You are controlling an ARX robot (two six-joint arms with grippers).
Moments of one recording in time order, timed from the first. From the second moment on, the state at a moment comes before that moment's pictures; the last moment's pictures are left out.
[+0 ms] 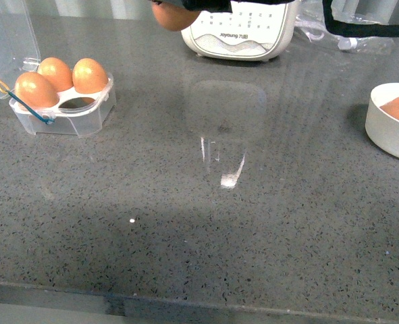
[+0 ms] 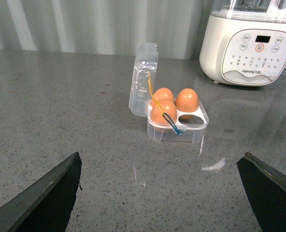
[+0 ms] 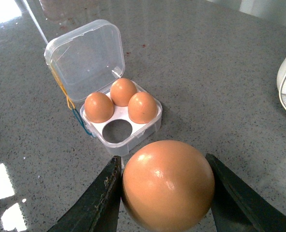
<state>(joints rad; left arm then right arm) 0.00 0.00 0.03 0.00 0.00 0.00 0.49 1.63 1.06 0.22 -0.36 -0.05</state>
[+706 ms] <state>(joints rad) 0.00 0.00 0.03 0.00 0.00 0.00 0.57 1.90 1.30 0.17 -0.39 -0.10</state>
